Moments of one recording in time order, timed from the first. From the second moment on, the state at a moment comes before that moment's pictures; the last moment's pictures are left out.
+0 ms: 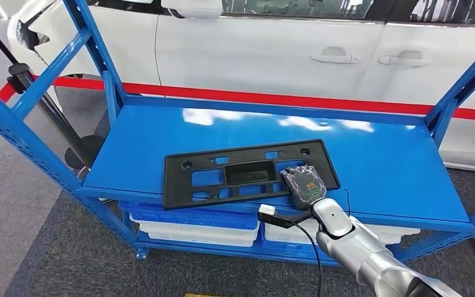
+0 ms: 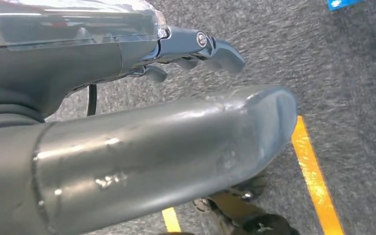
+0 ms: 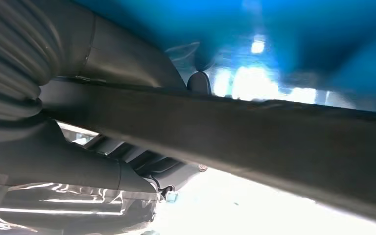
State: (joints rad) left arm -0.08 -0.11 0.73 -0.22 -1.13 0.16 -0.35; right arm -0.64 -0.15 0.87 -0.72 1.04 -0.59 0.05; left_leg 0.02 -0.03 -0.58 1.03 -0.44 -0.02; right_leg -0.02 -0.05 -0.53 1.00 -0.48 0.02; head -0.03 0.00
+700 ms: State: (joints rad) left arm -0.09 -0.11 0.73 -0.22 -1.15 0.15 -0.35; right arm -0.62 -0.09 0.83 -0.67 0.92 -0.63 -0.07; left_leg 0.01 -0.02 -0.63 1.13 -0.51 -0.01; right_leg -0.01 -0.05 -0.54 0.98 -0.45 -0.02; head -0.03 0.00
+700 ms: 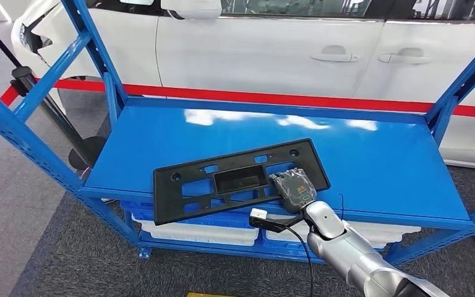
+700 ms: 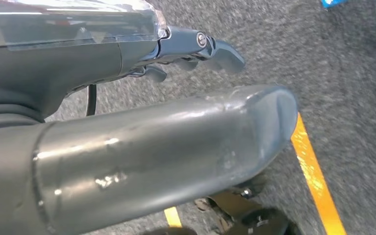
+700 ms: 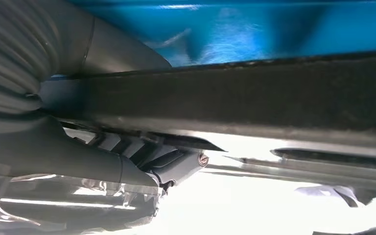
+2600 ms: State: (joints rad) left arm -0.03 -0.12 1.02 -0.22 -1.02 0.15 -0.30; right arm 0.27 -0.25 0.61 -1.89 0.19 -0.48 -0.56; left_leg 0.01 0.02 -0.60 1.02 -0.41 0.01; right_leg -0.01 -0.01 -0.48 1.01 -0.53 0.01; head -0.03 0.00
